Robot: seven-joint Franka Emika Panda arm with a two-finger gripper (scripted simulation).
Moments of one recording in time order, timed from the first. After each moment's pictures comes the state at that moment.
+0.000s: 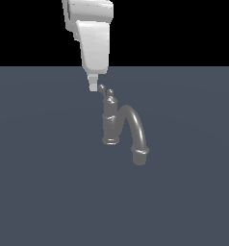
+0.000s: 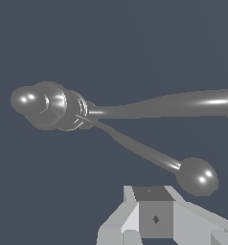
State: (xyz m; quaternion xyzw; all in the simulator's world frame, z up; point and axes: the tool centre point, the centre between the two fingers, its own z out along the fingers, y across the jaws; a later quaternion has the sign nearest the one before) arm -0.088 0.053 0.244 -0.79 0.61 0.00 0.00
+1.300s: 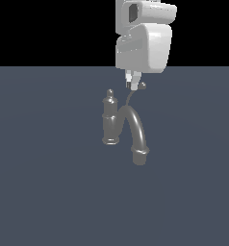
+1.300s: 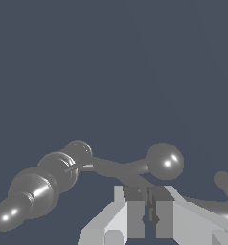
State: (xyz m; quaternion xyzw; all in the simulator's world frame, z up) arm -0.075 -0.045 0.244 -0.80 0.60 0.00 0.00
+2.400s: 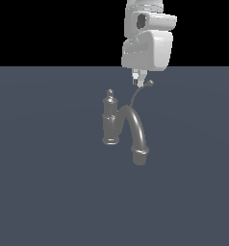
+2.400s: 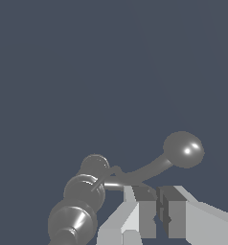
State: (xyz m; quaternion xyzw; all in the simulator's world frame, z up) arm -0.024 -0.068 0.244 -0.80 0.60 0.00 0.00
